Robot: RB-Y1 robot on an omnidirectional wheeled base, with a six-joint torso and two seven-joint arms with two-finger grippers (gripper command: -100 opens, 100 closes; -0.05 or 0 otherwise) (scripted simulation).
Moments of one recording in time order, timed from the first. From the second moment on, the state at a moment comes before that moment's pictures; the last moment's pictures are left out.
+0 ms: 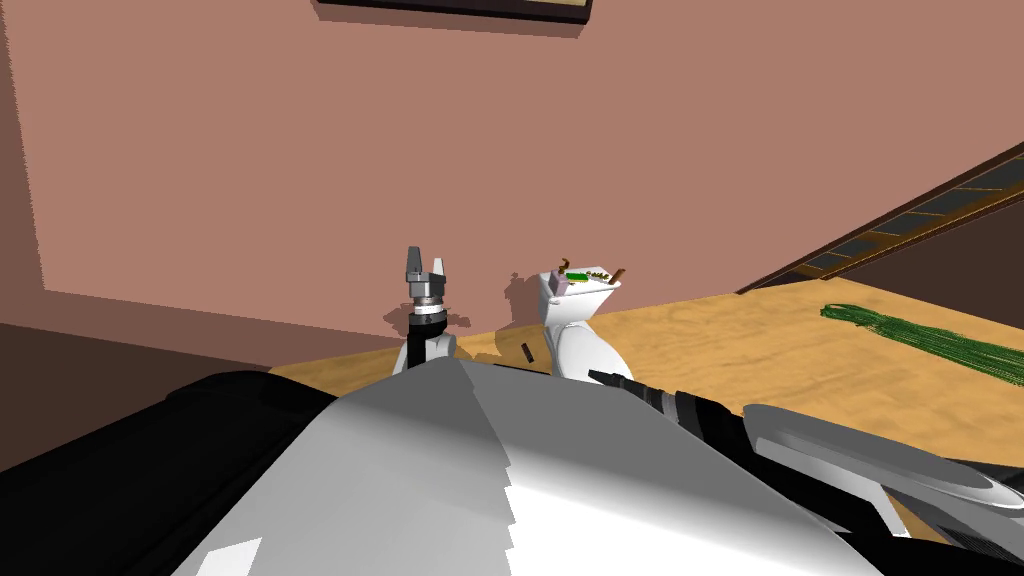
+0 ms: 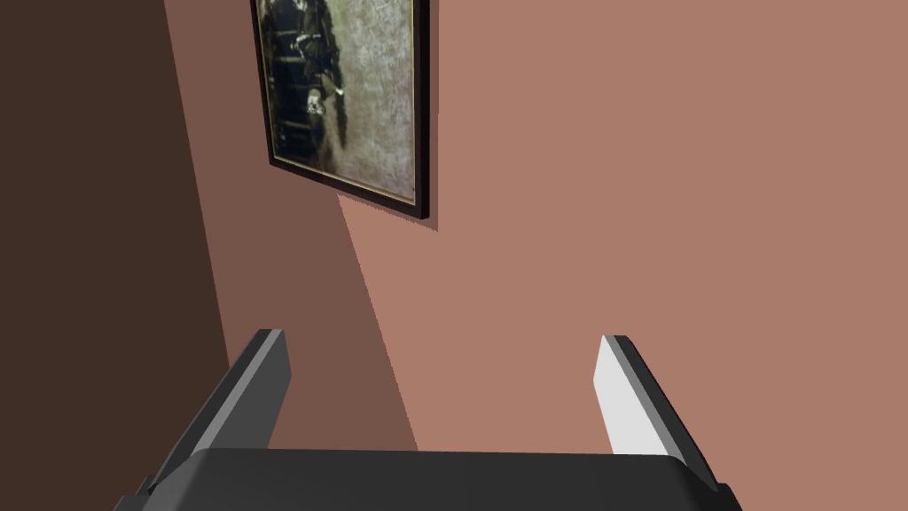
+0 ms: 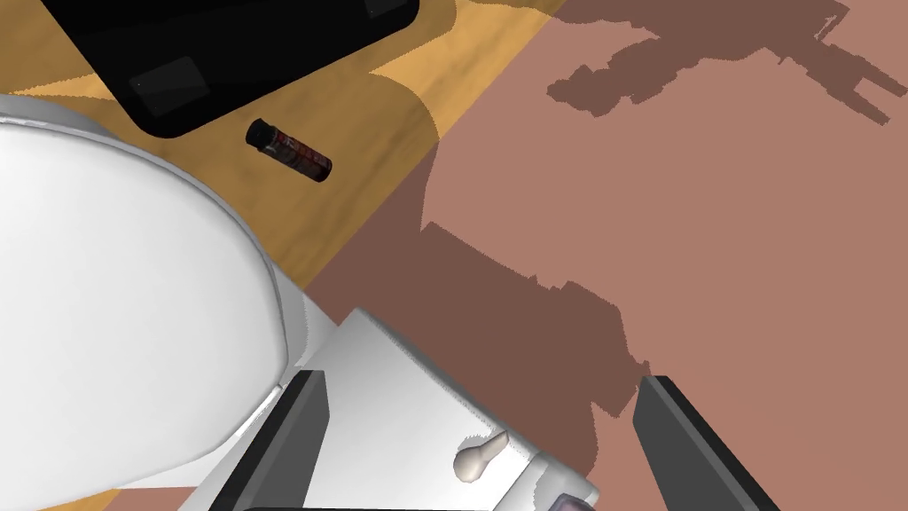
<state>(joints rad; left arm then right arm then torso) 0.45 -0.03 0.07 -2.28 -0.06 -0.51 0.01 0.86 -1.74 0.25 -2.29 0.32 -0.15 -0.82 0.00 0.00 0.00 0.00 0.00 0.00</state>
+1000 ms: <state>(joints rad) 0.45 -0.03 0.07 -2.28 -0.06 -0.51 0.01 0.84 -2.02 0.27 -2.29 0.31 -0.12 -0.91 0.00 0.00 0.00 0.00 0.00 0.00</state>
